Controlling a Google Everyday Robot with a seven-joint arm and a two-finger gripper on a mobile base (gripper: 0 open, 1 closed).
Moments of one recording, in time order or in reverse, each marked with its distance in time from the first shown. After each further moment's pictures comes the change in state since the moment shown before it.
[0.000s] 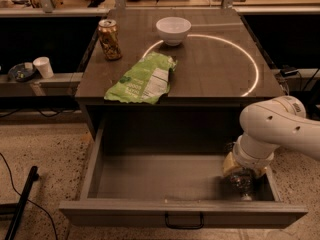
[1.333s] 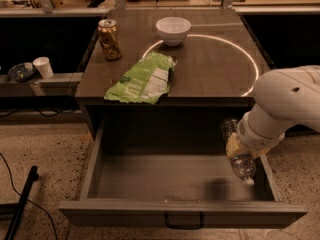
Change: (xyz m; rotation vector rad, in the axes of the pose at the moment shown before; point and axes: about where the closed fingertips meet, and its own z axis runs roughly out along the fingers) arm -0.010 0.020 -0.091 -0.074 -0.086 -0.117
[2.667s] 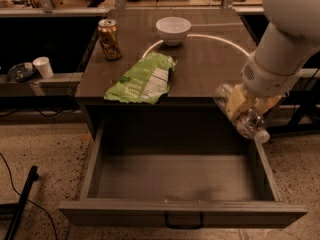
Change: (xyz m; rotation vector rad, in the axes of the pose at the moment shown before) arm -0.035 0.029 -0.143 0.009 0.022 -0.144
